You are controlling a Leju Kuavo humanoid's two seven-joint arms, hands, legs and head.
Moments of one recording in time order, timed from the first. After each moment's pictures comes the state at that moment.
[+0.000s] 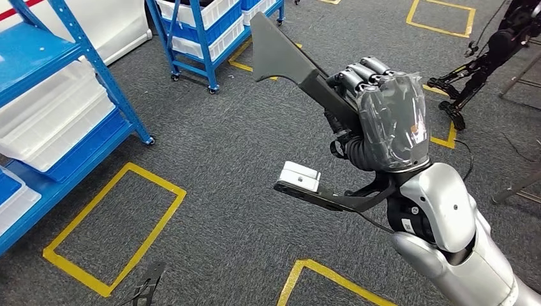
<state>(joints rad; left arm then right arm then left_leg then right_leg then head) -0.06 -0.11 0.57 -0.20 -0.78 -0.10 -0.02 -0.77 -0.29 0.79 -1.72 1.06 -0.05 0.02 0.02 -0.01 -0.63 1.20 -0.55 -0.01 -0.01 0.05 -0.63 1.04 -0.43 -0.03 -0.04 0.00</state>
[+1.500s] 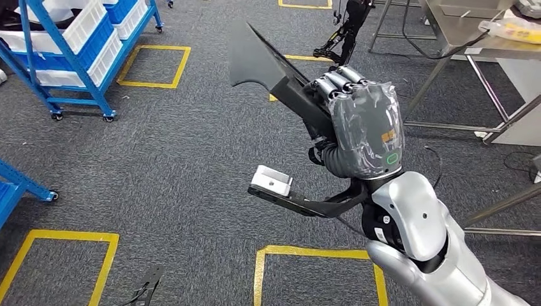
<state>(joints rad) -0.04 -0.11 0.58 -0.20 -0.76 -0.13 0.00 -0.76 -0.18 0.85 -1.68 1.14 -0.04 0.09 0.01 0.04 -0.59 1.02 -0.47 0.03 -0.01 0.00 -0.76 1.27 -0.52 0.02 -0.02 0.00</state>
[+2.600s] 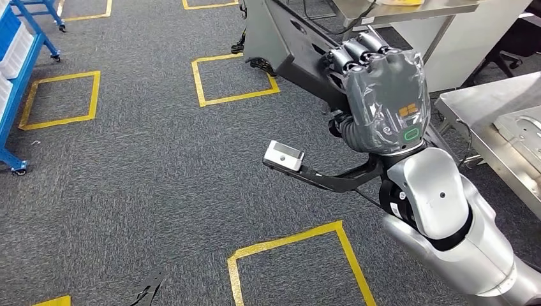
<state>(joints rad) -0.03 -0.11 0.59 -0.20 -0.77 -0.19 0.03 -0.91 -0.27 0.87 -1.64 1.22 -0.02 0.08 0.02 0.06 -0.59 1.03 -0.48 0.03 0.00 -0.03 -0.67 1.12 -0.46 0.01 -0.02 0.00</state>
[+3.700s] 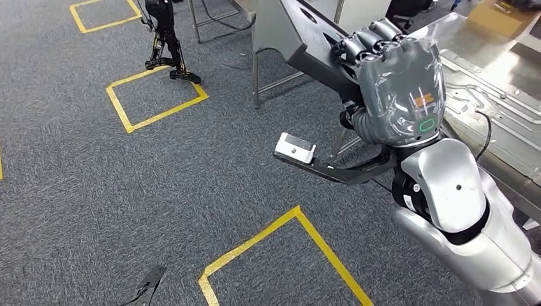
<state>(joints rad) -0.04 -0.10 0.60 -0.20 -0.77 -0.18 0.02 -0.95 -0.32 0.87 -1.63 1.19 -0.02 0.07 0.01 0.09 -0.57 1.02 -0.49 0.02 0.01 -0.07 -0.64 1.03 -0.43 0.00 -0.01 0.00</state>
